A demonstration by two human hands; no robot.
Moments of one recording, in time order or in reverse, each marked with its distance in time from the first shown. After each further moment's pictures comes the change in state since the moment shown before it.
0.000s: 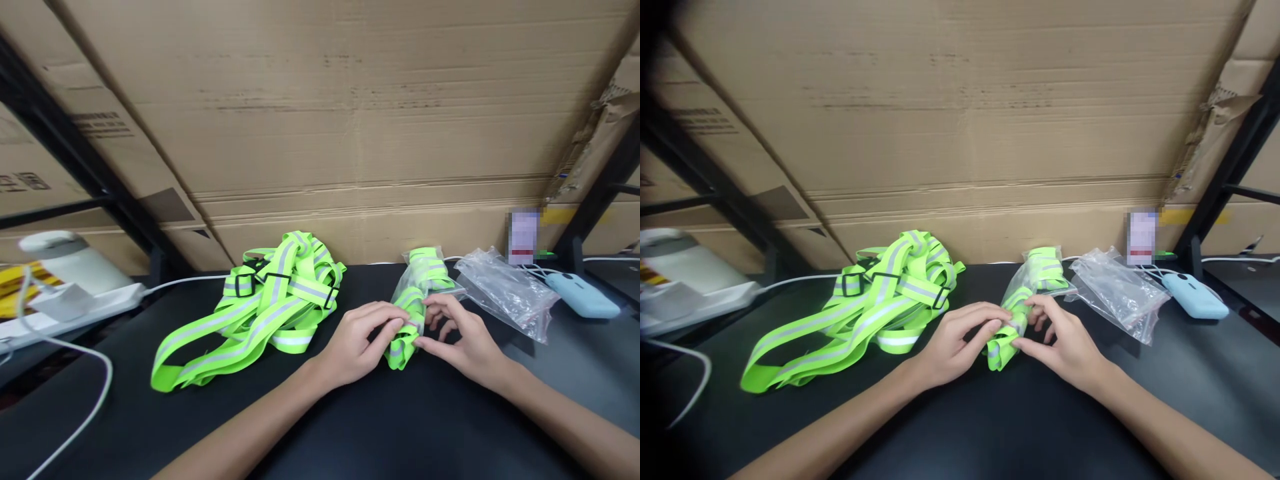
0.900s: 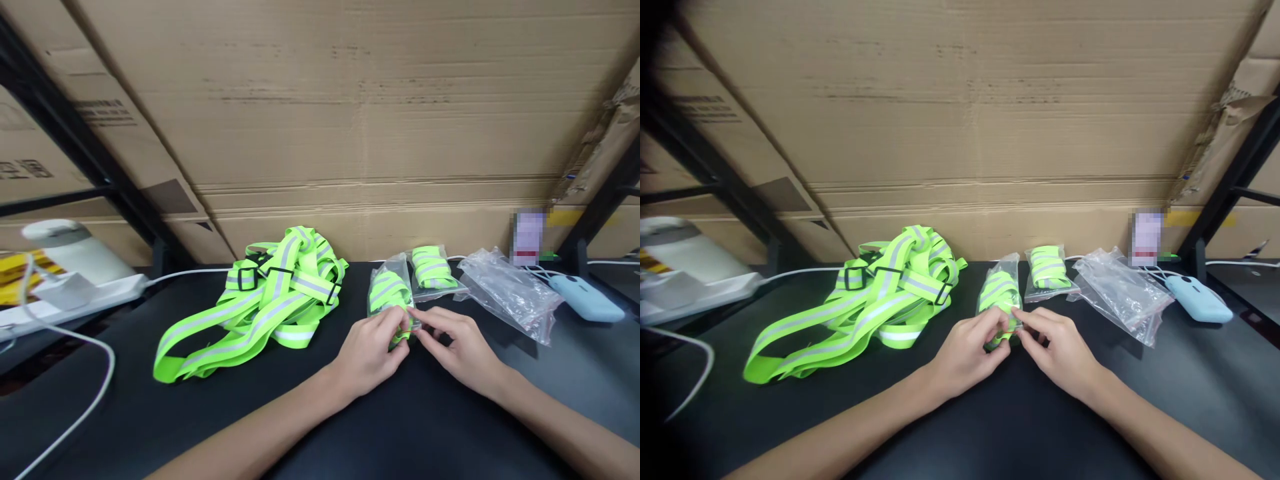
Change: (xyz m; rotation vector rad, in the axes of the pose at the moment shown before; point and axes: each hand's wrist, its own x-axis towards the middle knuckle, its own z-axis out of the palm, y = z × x) left_hand -0.011 -0.002 0.027 0.298 0.036 -0.065; right_hand 0.004 -0.011 0.009 -0.049 -0.059 -0.032
